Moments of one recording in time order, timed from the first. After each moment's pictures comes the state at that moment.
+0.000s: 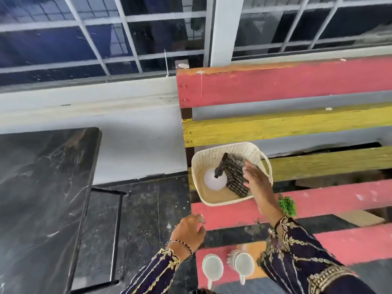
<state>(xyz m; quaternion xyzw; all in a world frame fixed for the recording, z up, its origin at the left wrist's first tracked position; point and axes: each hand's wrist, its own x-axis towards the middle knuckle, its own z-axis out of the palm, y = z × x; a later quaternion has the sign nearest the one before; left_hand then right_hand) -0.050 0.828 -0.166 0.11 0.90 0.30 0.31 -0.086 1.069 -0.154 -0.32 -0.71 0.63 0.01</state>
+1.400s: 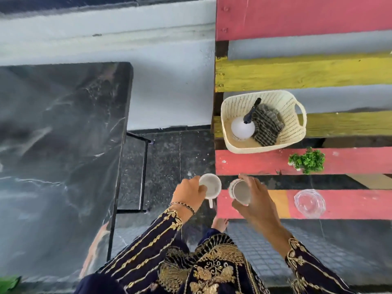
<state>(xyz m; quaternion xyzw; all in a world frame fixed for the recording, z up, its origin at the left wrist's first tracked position) 0.014 0.756 -0.133 0.02 0.93 0.20 0.29 0.090 0.957 -0.165 -0.12 -0.92 0.34 -0.14</state>
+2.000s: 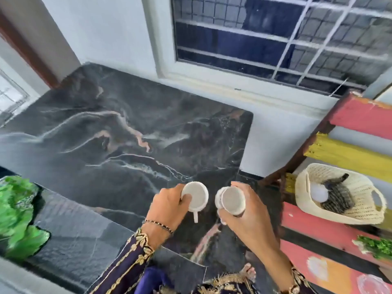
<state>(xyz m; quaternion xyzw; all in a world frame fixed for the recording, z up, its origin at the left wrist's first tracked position) 0.085 0.418 0.025 -0.13 0.94 0.31 0.10 0.069 0.634 0.001 0.06 -0.92 0.39 -0.06</state>
